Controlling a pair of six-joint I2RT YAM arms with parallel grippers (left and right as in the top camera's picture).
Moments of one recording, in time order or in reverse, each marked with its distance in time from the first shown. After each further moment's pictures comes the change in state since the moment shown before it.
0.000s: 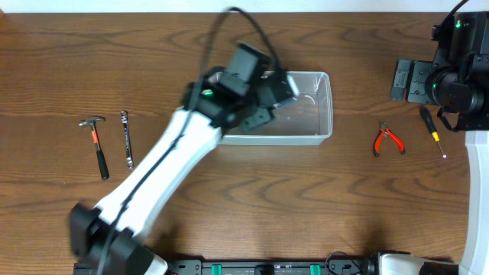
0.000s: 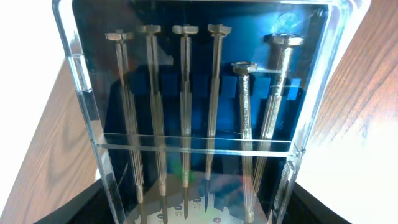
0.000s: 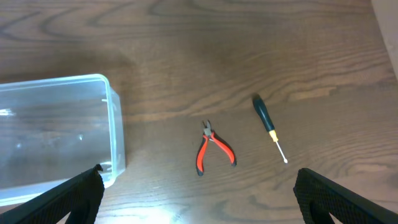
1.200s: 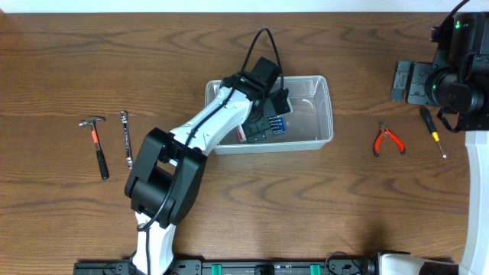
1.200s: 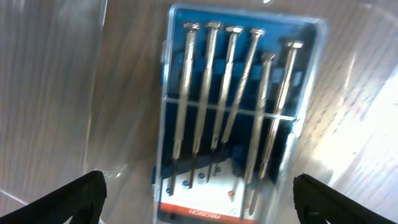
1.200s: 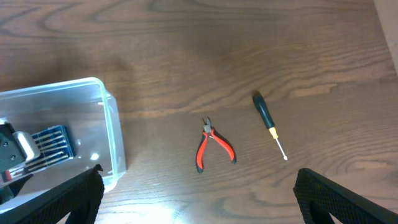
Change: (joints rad) left arm 0.053 0.388 0.000 0.063 -0.011 0.069; right arm 0.000 0.000 0.000 -0.011 0.000 0.000
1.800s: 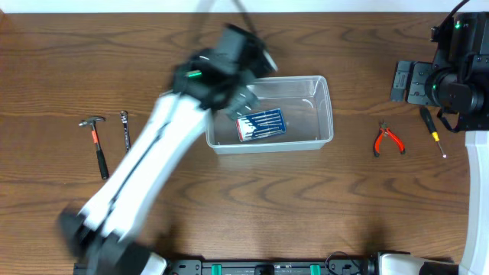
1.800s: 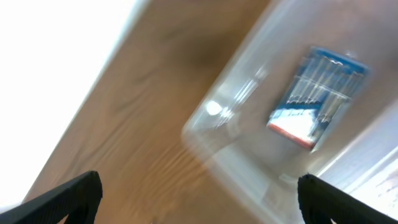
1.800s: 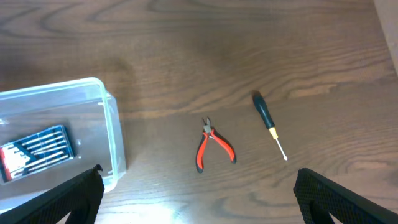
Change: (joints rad) left arm 0.074 -0.448 0.145 -0.229 -0.216 -0.215; right arm 0.000 0.000 0.000 0.000 0.000 0.000
